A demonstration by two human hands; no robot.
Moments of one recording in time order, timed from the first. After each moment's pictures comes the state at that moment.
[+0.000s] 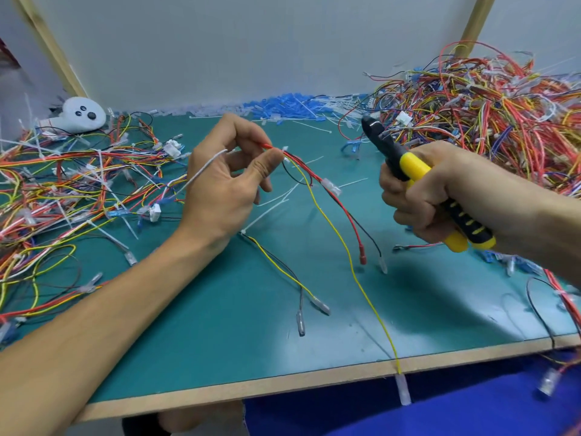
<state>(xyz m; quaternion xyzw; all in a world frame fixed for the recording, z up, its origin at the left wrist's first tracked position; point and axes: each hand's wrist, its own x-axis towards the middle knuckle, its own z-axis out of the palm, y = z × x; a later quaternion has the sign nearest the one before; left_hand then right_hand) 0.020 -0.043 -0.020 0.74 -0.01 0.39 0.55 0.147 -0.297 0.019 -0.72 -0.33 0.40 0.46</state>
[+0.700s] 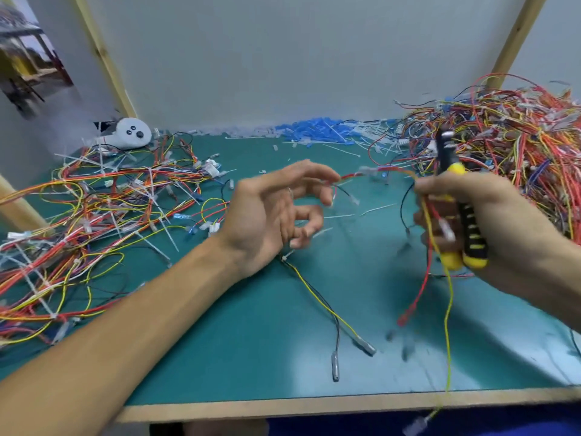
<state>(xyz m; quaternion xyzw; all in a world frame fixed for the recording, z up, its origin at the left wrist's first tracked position) 0.007 -0.041 -0.004 0.60 -0.04 0.03 0.80 0.109 -0.275 0.025 -0.68 -0.13 0.23 0.68</state>
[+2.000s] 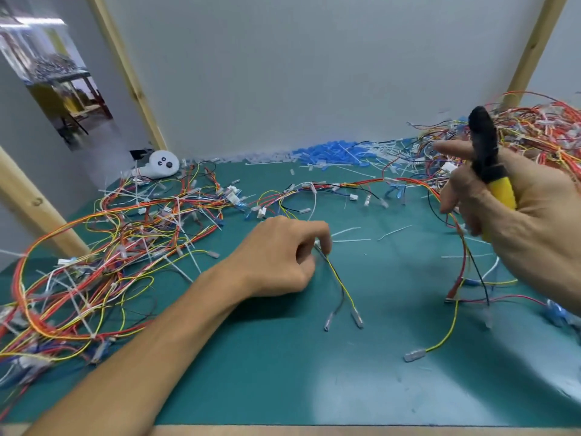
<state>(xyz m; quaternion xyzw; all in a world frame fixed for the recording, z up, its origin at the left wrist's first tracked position) -0.003 -0.026 -0.006 0.98 -0.03 0.12 0.16 0.119 -0.291 0.034 -0.74 -0.38 -0.06 0.55</state>
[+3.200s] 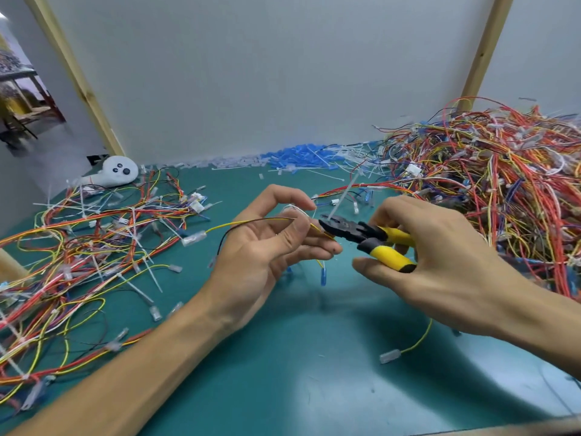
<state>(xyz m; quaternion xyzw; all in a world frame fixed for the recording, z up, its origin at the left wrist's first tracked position) 0.000 -0.067 -0.005 0.60 -0.08 0.18 0.78 0.098 -0.279 0.018 -0.83 -0.46 -0.09 0.30</state>
